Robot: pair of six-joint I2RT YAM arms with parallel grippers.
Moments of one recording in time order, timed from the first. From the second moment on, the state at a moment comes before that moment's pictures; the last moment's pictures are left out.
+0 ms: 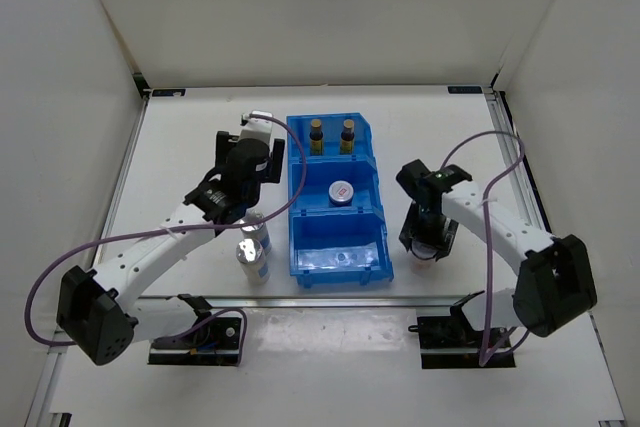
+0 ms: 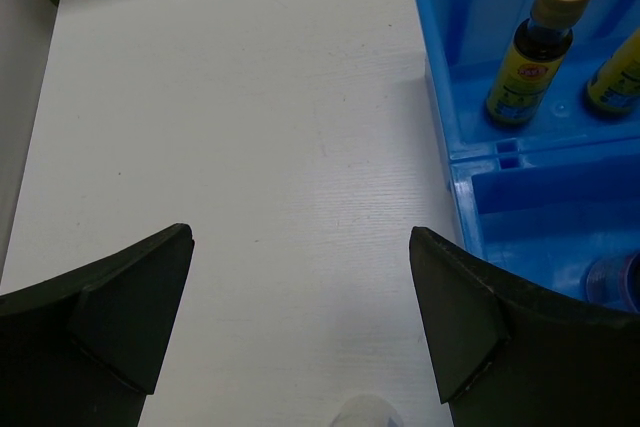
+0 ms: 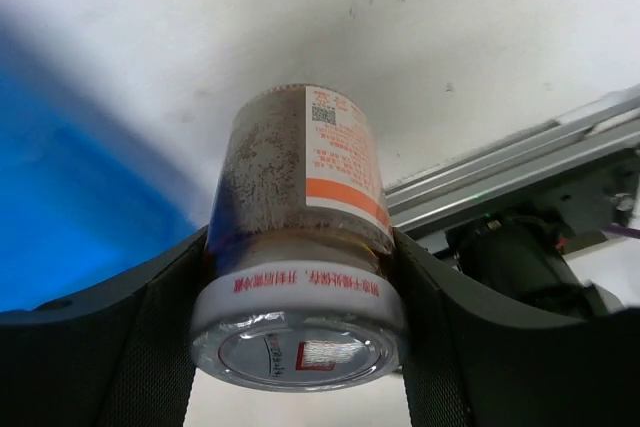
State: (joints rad) left arm -0.66 1.19 0.98 -0.24 -0.66 -0.07; right arm 0.53 1.36 0.96 -1.19 0.16 0.89
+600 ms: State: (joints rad) left arm -0.66 1.13 0.96 -0.19 -0.75 -0.01; right arm 0.70 1.82 1.95 -1.19 0.16 0.66
